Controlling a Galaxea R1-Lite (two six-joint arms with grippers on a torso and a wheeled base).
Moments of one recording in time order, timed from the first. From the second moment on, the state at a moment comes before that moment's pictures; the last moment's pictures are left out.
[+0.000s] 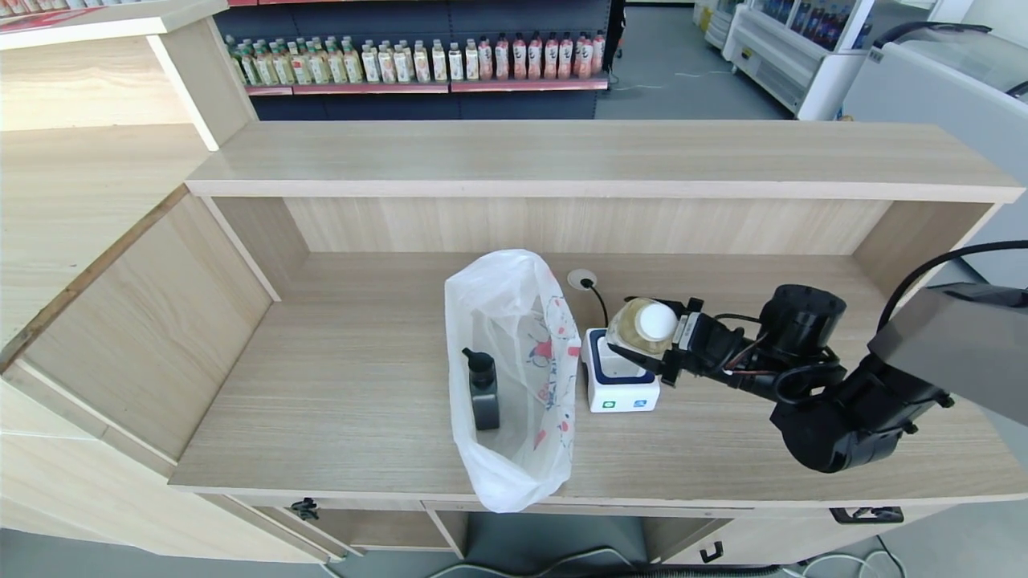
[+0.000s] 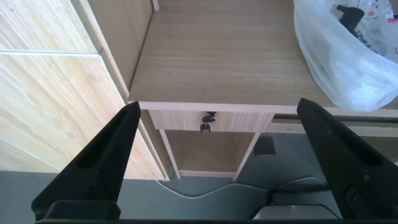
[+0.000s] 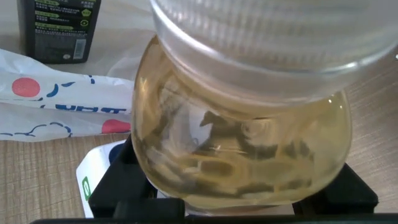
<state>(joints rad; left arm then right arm) 0.00 0.00 0.00 0.00 0.00 0.01 0.24 2.21 -0.88 -1.40 0.75 -0.85</state>
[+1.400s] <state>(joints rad) 0.00 0.00 0.00 0.00 0.00 0.01 0.24 1.82 -0.72 -1.19 0.13 -0.13</state>
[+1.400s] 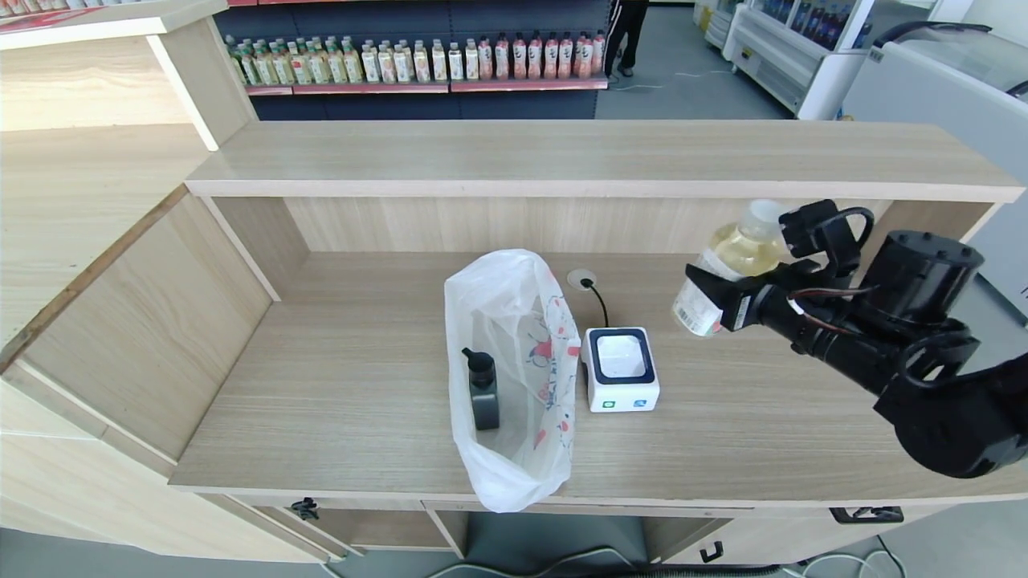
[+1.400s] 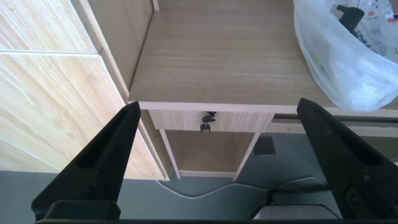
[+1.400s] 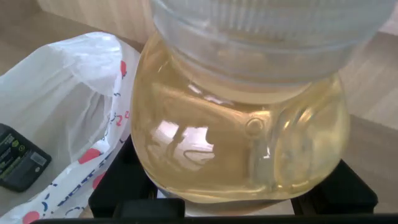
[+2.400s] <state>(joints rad) 0.00 0.00 0.00 0.00 0.00 0.01 0.31 1.71 -0.67 -1.05 0.06 0.08</state>
